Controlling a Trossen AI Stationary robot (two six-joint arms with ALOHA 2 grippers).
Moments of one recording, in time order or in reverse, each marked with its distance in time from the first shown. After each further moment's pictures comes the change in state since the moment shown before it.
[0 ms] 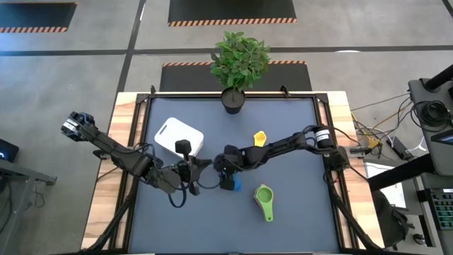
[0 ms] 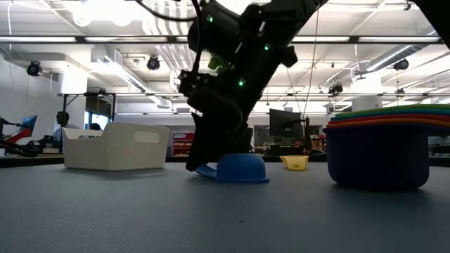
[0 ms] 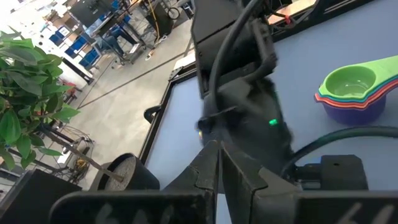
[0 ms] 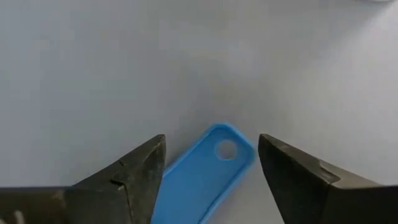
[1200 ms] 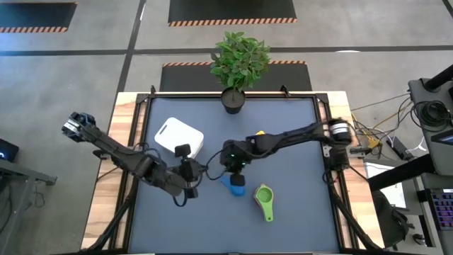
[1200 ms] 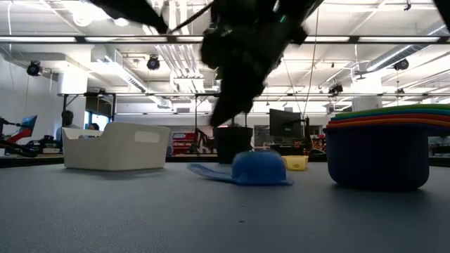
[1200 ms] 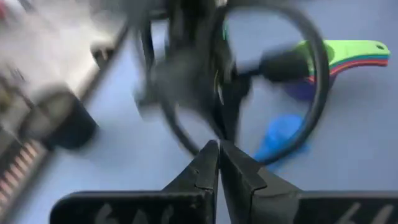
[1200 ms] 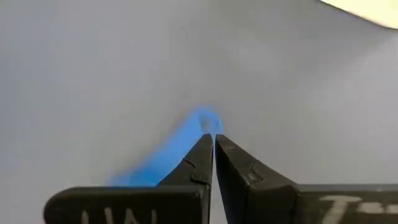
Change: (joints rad) left arm 0.000 0.024 -0.017 -0.212 0.173 -0.449; right arm -0.053 -0.202 -0.069 -0.093 -0.273 -0.107
